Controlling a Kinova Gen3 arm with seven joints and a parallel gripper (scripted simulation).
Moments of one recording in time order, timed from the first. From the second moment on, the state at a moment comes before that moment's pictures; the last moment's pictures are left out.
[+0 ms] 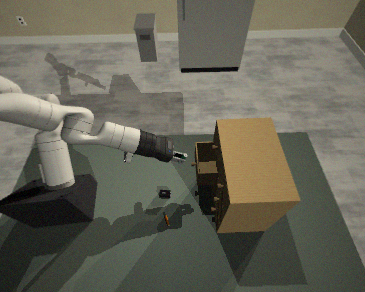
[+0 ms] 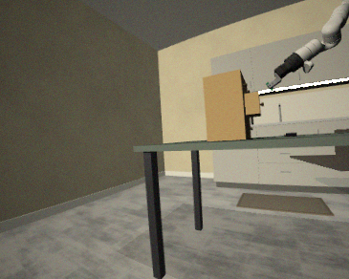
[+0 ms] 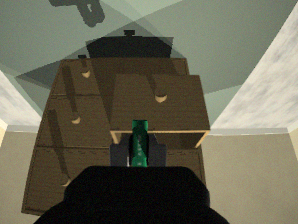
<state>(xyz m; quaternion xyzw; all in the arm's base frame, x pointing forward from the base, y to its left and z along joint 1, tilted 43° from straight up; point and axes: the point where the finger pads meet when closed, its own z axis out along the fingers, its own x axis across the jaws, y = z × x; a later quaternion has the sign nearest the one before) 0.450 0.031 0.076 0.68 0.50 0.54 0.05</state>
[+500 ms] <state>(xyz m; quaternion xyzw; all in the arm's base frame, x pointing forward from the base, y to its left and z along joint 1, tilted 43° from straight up) 0.509 0.040 0.072 0.68 0.50 0.54 0.05</state>
